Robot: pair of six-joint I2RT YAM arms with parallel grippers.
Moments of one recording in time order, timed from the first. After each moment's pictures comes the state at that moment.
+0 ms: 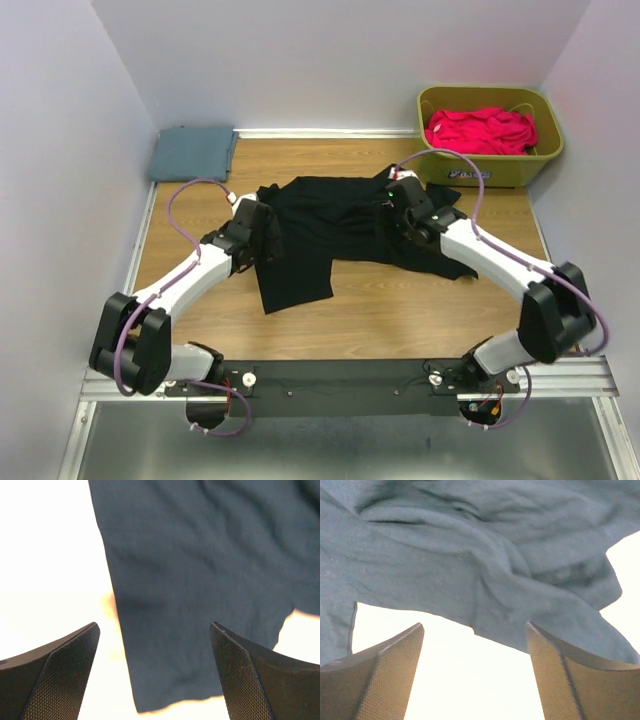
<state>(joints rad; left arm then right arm) -0.39 1.33 0.83 -0.42 -0.19 -0.55 0.56 1.52 1.09 -0.47 0.25 0.30</state>
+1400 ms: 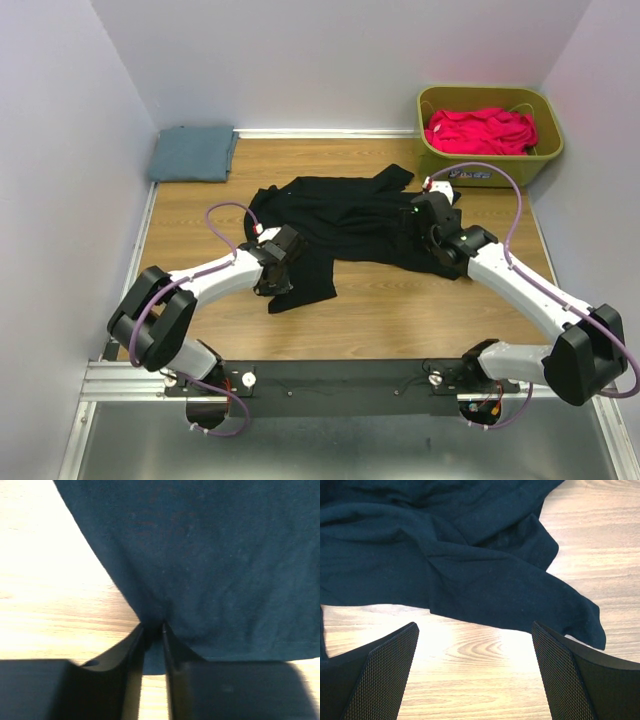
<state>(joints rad) -0.66 1.47 0.78 -0.59 -0.24 -0.79 0.51 1.24 0.92 -0.54 0.39 0.39</state>
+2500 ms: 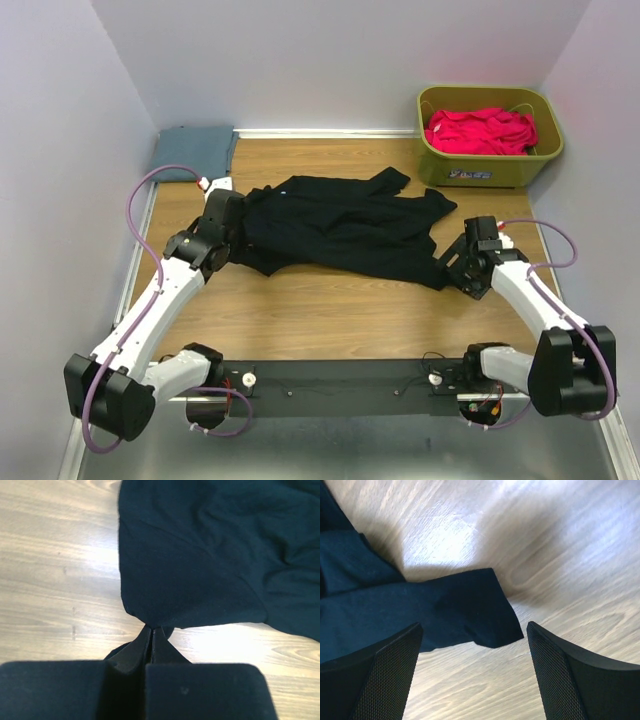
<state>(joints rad) -0.37 1.07 0.97 -0.73 -0.29 -0.48 0.07 1.18 0.64 -0.59 0.16 0.79</state>
